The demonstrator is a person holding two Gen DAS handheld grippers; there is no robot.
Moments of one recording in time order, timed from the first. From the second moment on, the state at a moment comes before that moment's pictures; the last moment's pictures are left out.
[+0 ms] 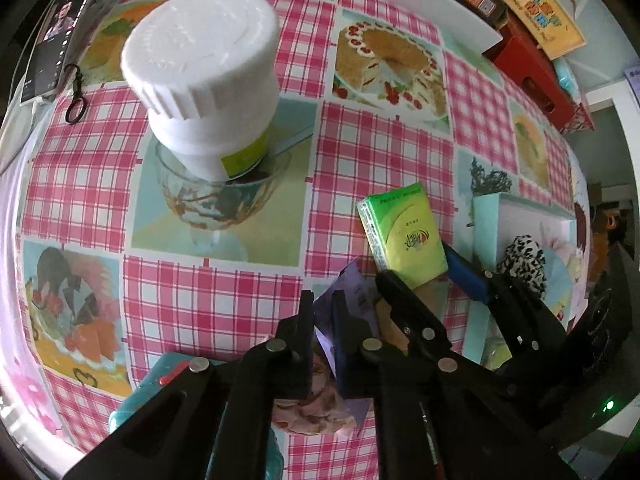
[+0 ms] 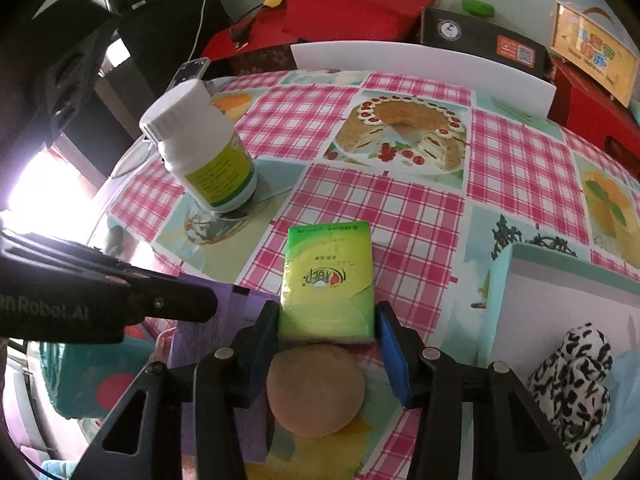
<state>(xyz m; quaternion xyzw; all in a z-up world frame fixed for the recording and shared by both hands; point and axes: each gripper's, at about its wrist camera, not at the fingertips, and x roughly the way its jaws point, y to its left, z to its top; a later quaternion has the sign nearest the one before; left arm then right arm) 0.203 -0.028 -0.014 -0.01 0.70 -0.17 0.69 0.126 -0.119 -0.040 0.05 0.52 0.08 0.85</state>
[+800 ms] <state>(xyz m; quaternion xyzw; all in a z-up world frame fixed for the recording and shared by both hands) 0.159 0.029 0.046 -0.13 0.59 -0.19 0.77 0.097 -0.152 0.005 0.09 0.46 0.06 0.88</state>
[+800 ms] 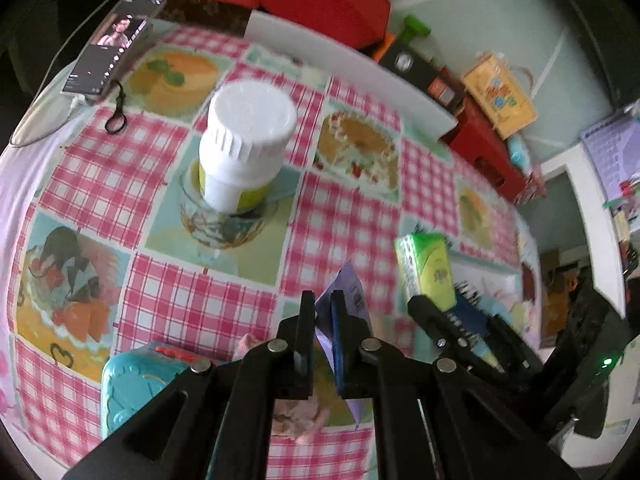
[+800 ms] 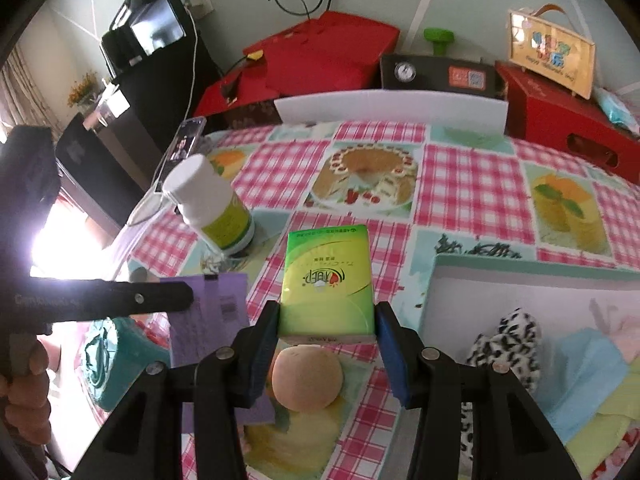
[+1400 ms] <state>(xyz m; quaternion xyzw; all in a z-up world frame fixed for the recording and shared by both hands) 0.129 -0.009 0.114 -0.22 0.47 -0.27 0.81 0.057 -0.193 0.073 0.11 0.38 0.02 0.92</state>
